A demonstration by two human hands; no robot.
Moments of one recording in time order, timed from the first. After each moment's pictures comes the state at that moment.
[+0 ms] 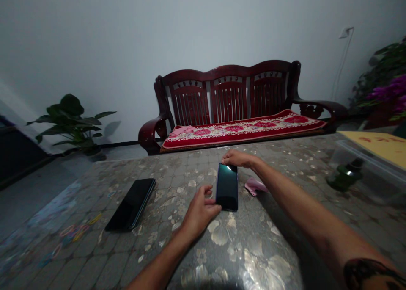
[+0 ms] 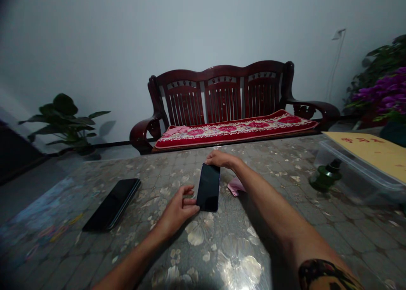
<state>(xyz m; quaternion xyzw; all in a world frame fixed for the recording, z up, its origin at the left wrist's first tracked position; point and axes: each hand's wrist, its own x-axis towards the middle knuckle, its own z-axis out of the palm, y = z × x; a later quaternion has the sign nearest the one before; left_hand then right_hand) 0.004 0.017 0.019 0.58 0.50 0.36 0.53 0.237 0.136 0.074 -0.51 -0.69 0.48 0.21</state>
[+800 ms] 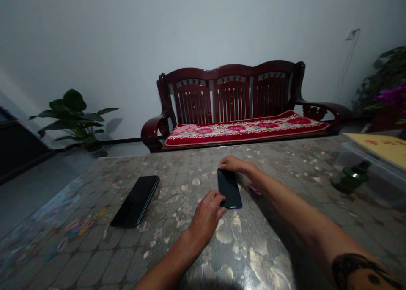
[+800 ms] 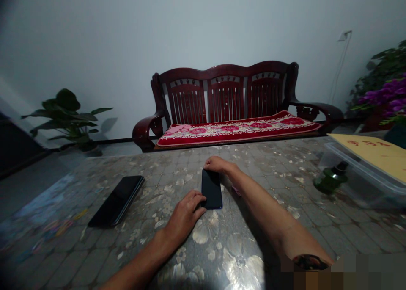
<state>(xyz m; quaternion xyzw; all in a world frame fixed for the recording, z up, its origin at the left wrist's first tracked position) 0.005 0.012 0.011 0.84 0.42 0.25 0.23 0.207 0.154 0.035 -0.59 -0.72 0.34 0.15</state>
